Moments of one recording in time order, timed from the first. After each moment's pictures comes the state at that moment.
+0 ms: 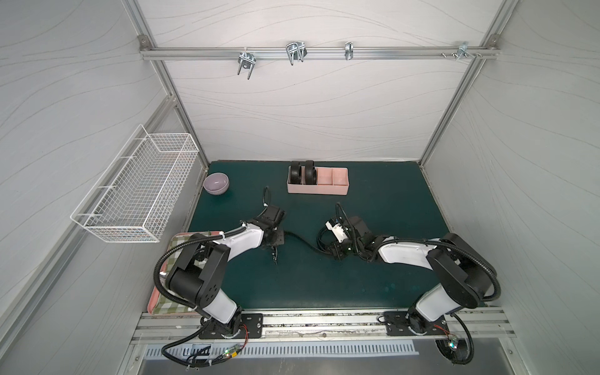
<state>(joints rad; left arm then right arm) -0.36 1.62 0.85 -0.44 -0.11 -0.52 0.79 1.57 0.65 0.09 -0.33 0.24</state>
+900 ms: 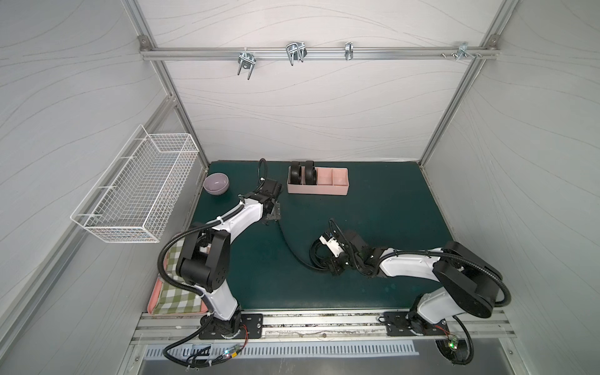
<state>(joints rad) -0.32 1.66 1.17 -0.66 -0.41 -0.41 0.92 1.51 0.56 0.14 -0.31 0.29</state>
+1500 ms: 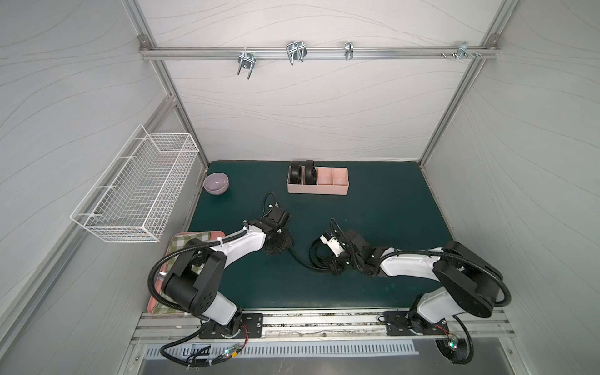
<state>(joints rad) -0.48 1.57 0.82 -0.49 0.07 -0.85 0.90 1.50 0.55 0.14 -0.31 0.29</state>
